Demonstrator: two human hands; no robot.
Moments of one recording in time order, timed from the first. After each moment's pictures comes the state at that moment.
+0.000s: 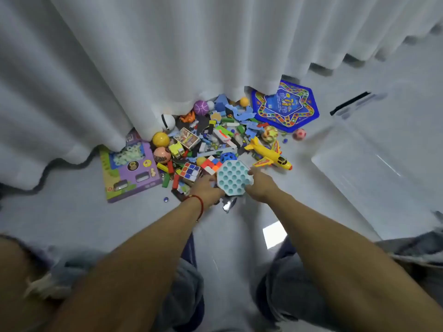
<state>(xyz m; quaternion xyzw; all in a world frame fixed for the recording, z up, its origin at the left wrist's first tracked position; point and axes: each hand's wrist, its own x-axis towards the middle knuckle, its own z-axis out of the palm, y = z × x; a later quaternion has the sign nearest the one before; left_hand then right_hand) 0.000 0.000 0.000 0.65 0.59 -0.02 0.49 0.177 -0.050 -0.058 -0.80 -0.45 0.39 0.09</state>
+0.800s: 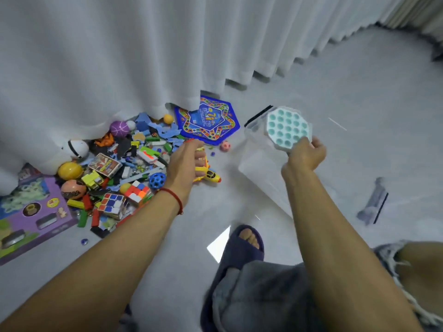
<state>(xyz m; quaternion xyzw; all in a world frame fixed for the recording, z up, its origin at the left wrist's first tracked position) 0.148 -0.012 0.084 0.47 0.47 0.25 0.71 0.363 -0.121 0.077 -0.65 0.16 0.05 0.74</state>
